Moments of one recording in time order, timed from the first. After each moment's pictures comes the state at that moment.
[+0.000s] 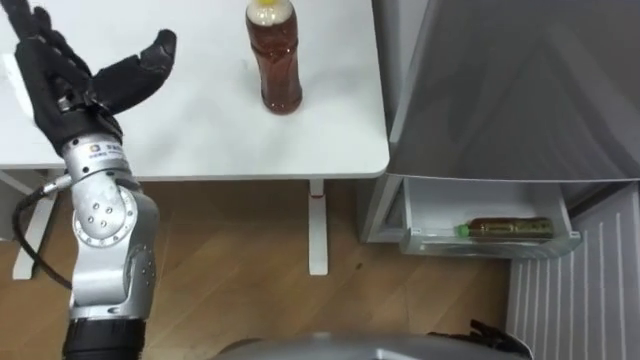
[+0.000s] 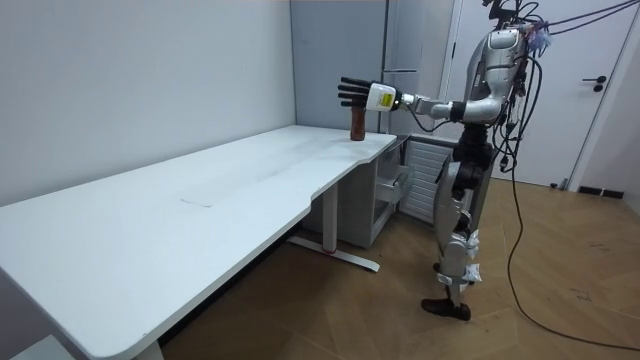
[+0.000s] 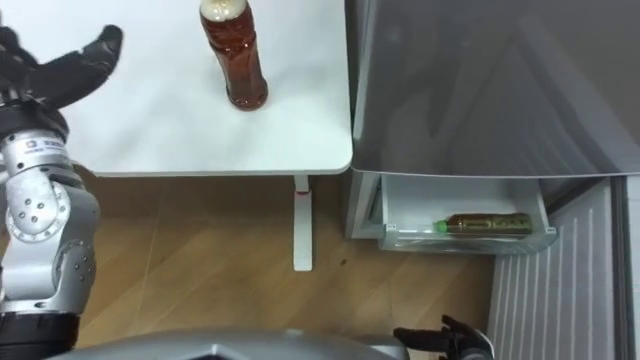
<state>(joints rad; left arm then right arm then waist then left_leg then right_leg) 0.11 0.19 0.06 -0.11 -0.27 -0.20 0.36 0.10 -0.25 -0.02 1.29 0.26 -0.05 0.11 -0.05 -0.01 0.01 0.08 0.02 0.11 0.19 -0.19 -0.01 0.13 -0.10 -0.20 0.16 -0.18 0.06</state>
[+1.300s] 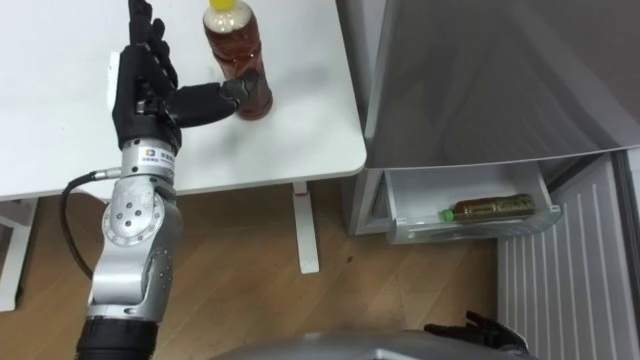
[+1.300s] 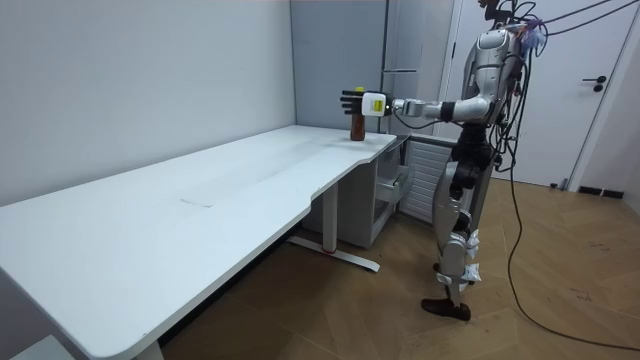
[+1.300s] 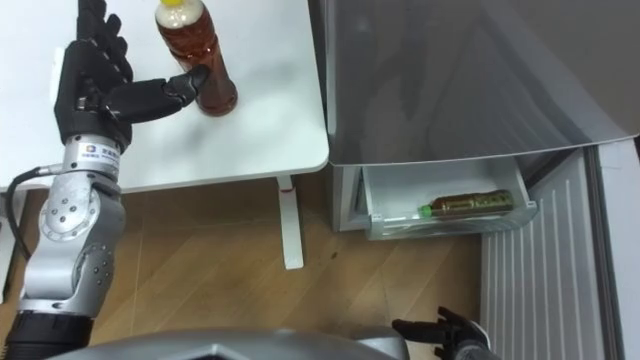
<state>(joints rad) 0.11 0.19 -0.02 -0.07 -0.27 -0.11 0.14 0.07 -0.24 -0.04 1.31 0.23 -0.06 0.12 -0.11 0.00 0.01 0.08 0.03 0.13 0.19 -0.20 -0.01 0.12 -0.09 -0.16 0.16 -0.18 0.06</state>
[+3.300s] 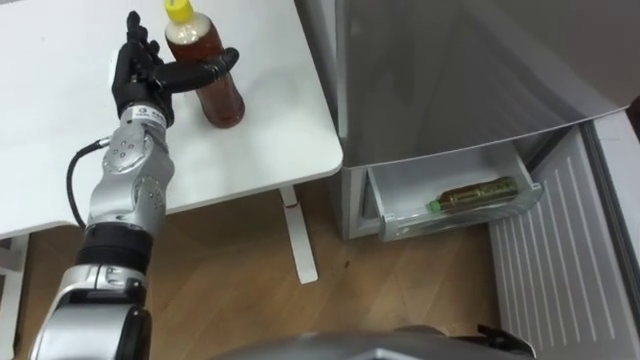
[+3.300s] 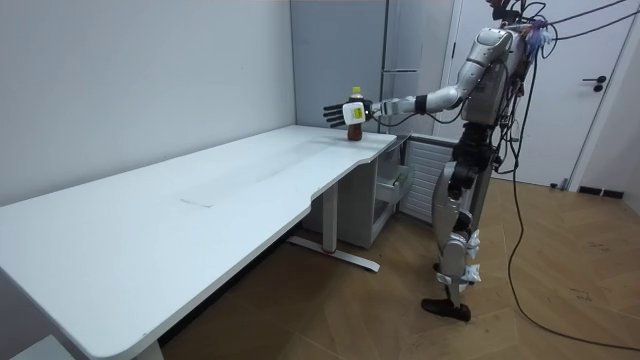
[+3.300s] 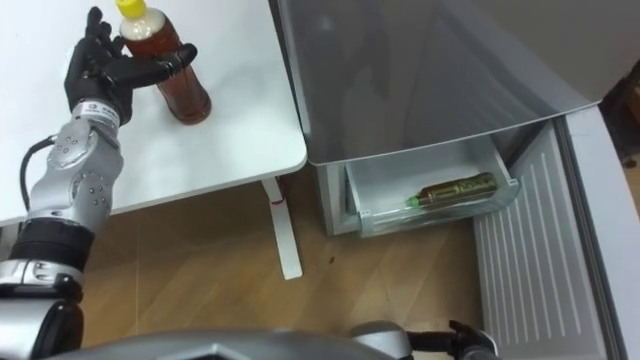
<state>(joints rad) -0.28 0.27 0.04 0.48 -0.48 0.00 0.18 0.07 -0.24 -0.11 1.29 0.11 0.03 0.05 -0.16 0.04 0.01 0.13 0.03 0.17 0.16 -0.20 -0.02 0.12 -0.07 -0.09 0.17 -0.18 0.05</state>
